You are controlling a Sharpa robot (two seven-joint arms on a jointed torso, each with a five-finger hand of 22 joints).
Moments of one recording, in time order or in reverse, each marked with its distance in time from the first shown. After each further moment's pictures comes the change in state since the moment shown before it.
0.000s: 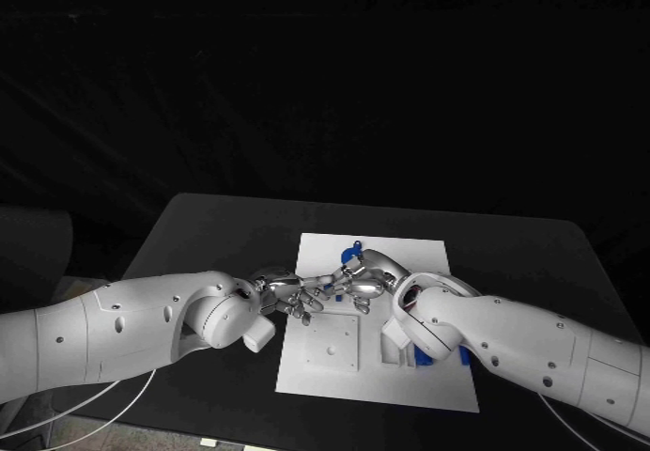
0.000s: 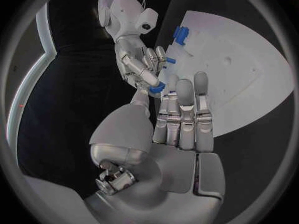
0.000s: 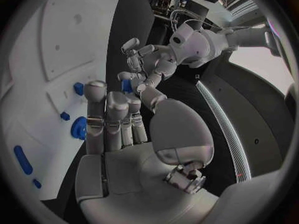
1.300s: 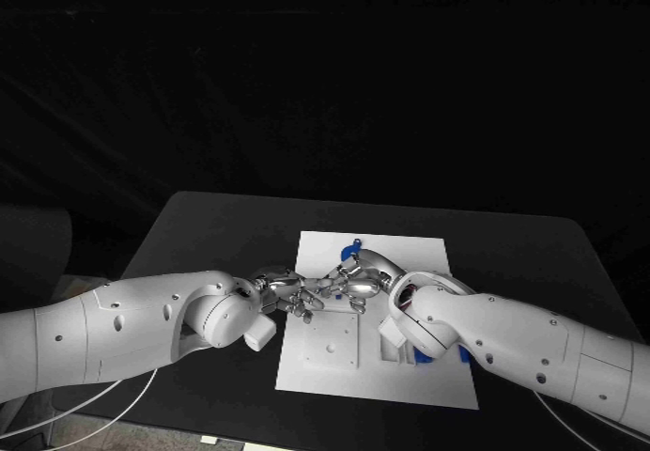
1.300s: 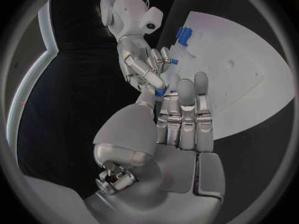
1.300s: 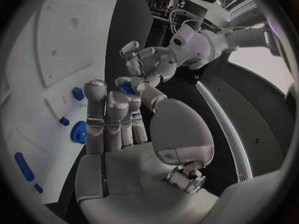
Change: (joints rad) left arm -0.002 -0.001 -0.001 0.007 0.026 -0.003 0.017; left_hand 0.145 0.088 0.081 -0.076 0.051 0.003 -0.003 -0.002 -0.002 0.006 -0.005 0.000 -0.004 0.000 -0.006 0.004 -0.004 0.000 0.000 0.000 -0.004 0.024; right arm 0.002 0.015 -0.011 -0.010 0.011 0.007 0.003; right_hand 0.000 -0.005 -0.004 -0.002 0.002 0.006 -0.006 0.000 0.007 -0.007 -0.006 -0.033 -0.019 0.000 0.000 -0.003 -0.006 0.000 0.000 0.000 -0.018 0.000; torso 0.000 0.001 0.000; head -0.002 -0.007
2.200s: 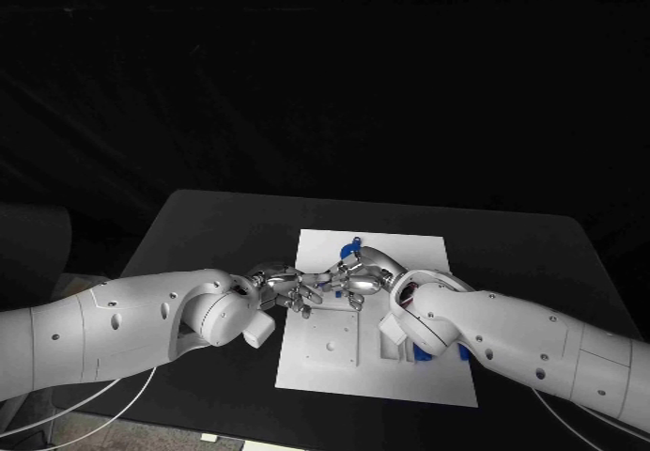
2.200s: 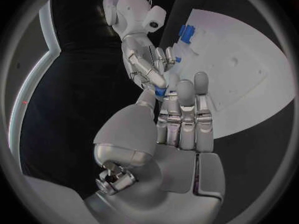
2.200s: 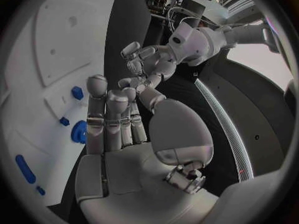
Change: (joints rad) left arm 0.000 -0.007 0.000 0.003 0.004 -0.009 0.037; left_hand -0.008 0.011 0.004 0.002 -0.024 0.003 0.004 0.000 0.000 0.016 -0.005 -0.004 0.000 0.004 -0.004 0.012 -0.001 0.000 0.004 -0.004 0.005 0.010; right arm 0.000 0.000 -0.004 -0.015 0.037 -0.003 0.033; right_hand 0.015 -0.010 -0.007 -0.001 0.025 -0.100 0.042 0.005 -0.065 -0.092 0.029 -0.122 -0.147 -0.021 0.014 -0.043 -0.040 0.000 -0.009 0.009 -0.124 0.000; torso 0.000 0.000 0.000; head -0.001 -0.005
